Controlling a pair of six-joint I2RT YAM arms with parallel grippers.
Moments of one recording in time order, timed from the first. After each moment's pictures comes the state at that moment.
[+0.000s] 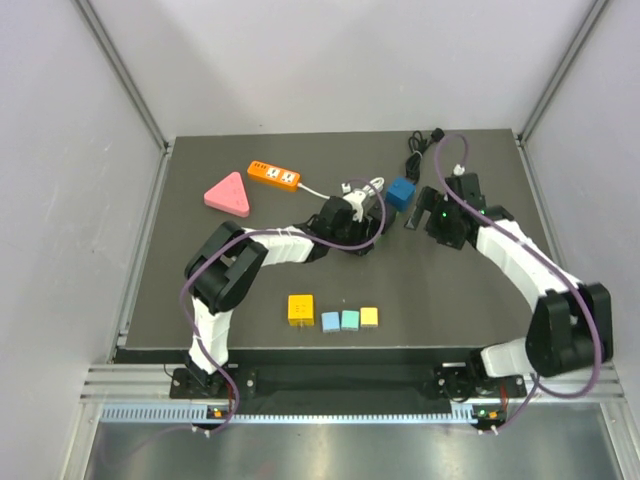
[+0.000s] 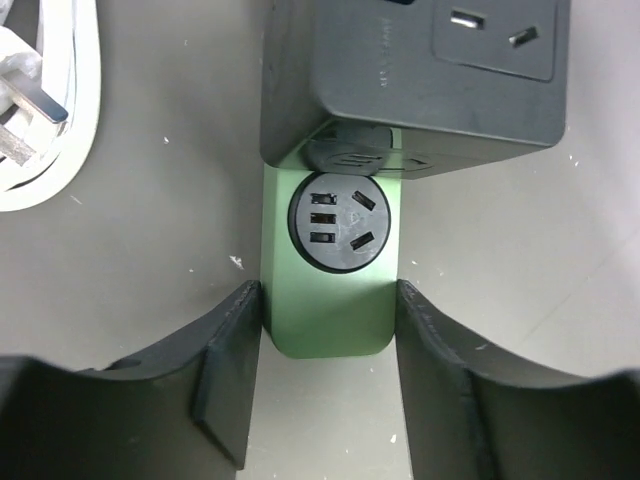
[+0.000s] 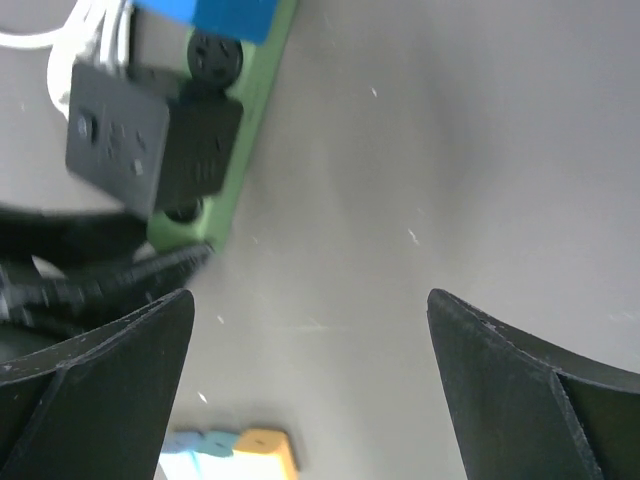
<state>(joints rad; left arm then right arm) -0.72 2.01 1.19 0.18 0.13 -0.34 0.23 1.32 0.96 -0.51 -0.02 0.59</state>
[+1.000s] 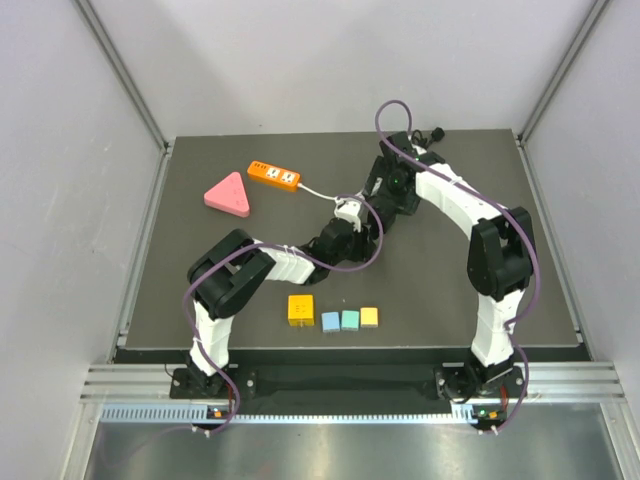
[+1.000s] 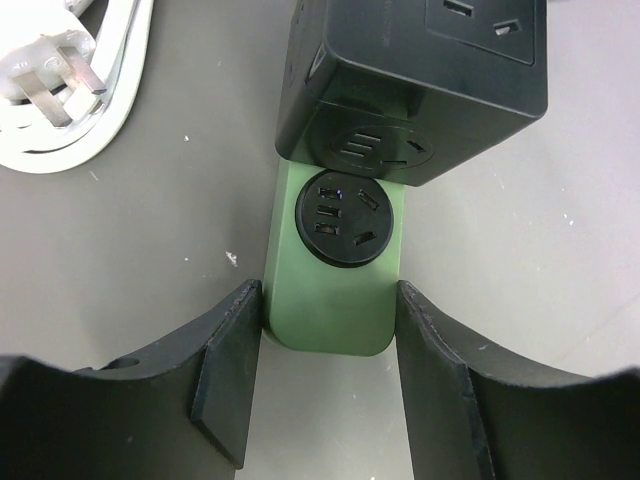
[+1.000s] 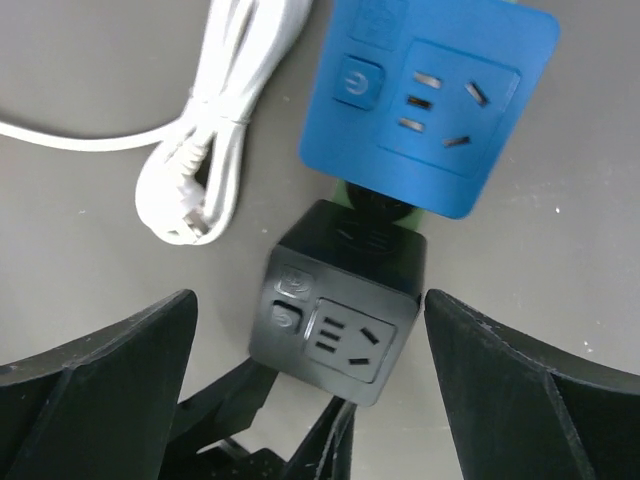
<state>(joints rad) -0.80 1.99 0.99 0.54 -0.11 -0.45 0.44 1.96 1.67 -0.75 0.14 0.77</state>
